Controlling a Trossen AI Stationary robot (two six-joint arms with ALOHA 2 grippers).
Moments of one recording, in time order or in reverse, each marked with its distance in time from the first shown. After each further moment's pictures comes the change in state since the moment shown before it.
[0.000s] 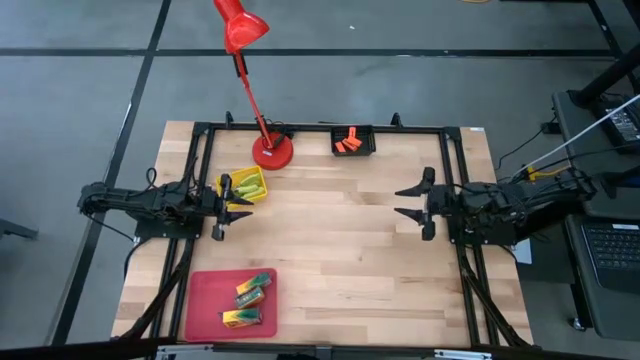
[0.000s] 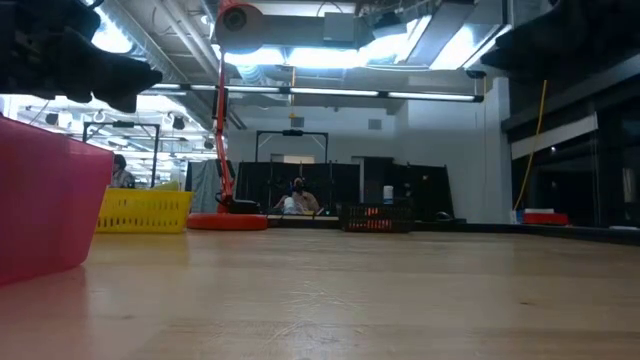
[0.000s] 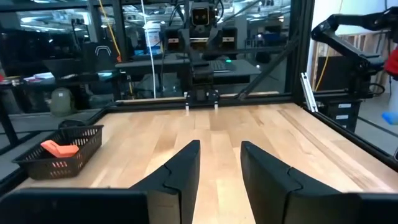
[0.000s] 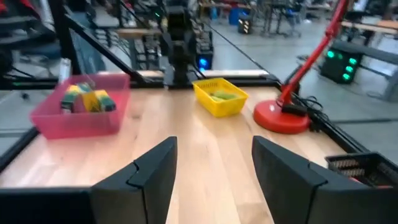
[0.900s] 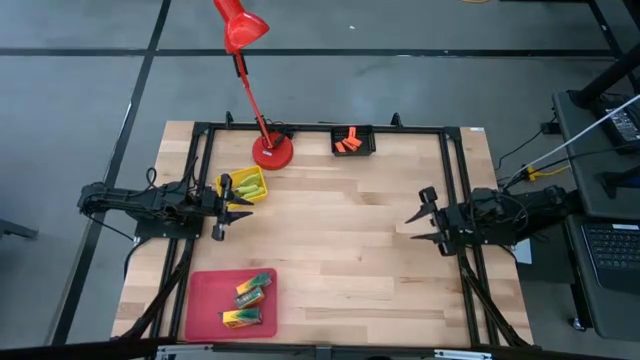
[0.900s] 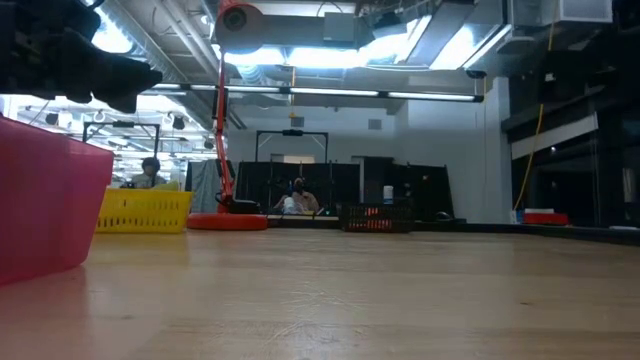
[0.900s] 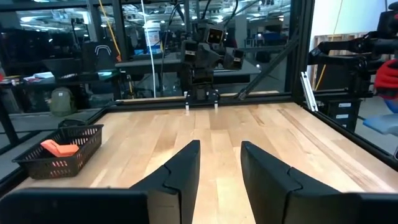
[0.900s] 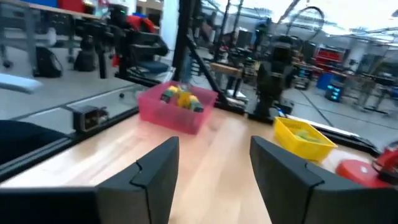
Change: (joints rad) left arm 0.000 0.001 0.000 -0.002 0.000 0.000; right arm -0.033 -0.468 -0.302 0.023 -0.466 -0.231
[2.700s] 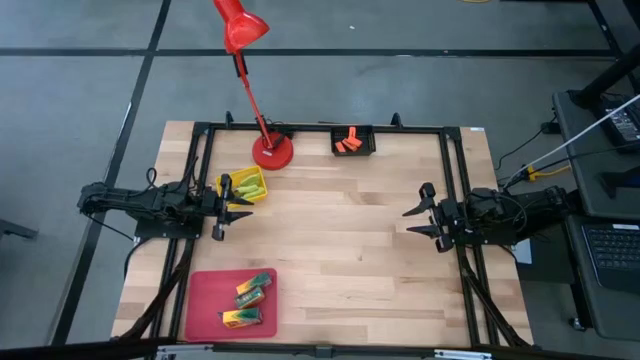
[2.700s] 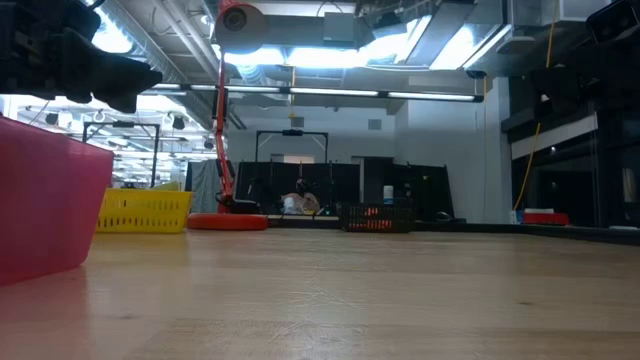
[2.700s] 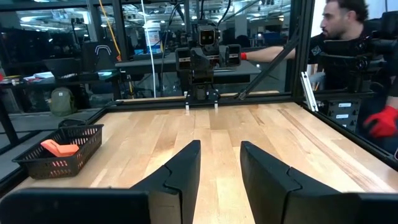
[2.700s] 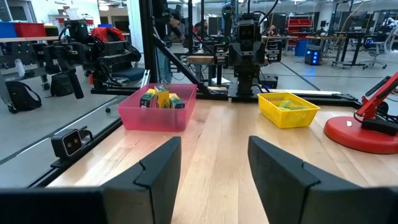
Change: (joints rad) left arm 0.000 0.000 0.000 0.000 0.000 0.000; right arm -0.011 0.001 -0.001 -0.019 0.120 0.209
